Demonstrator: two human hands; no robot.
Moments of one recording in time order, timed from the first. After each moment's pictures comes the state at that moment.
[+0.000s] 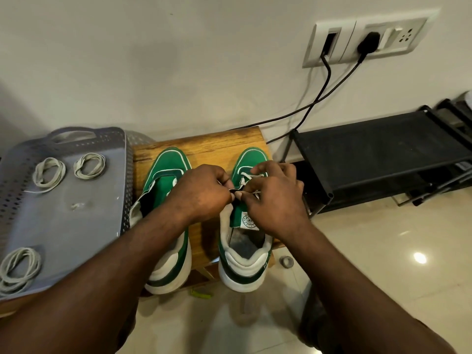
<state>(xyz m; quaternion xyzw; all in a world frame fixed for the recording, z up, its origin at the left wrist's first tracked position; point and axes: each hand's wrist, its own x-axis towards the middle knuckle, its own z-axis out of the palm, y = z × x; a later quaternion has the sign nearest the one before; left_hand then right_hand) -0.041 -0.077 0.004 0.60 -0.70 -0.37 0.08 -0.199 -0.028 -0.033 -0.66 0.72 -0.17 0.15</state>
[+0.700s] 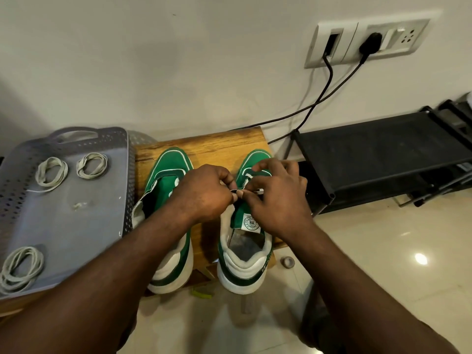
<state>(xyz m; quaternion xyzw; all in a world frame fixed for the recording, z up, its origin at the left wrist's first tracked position) -0.042 -0.078 0.000 0.60 -0.71 -0.36 0.08 -0.203 -0.026 -0.033 -0.67 0.71 -0.18 0.13</state>
